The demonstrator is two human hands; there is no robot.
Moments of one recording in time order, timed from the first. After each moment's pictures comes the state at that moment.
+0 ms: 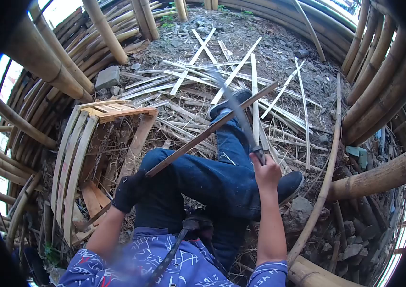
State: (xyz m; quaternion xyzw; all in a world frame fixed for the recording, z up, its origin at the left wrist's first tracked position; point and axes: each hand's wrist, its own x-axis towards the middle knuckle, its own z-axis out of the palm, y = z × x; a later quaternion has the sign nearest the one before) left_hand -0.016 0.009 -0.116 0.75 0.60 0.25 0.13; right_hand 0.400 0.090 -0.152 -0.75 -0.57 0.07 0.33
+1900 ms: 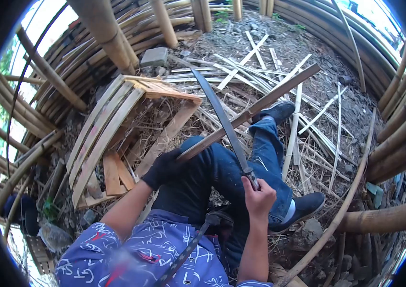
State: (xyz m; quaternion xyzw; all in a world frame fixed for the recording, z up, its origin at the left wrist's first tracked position) left_hand -0.008 0.017 -0.110 0.64 0.66 0.27 0.27; right_hand 0.294 0.024 -0.115 -0.66 -0.62 0.20 0.37
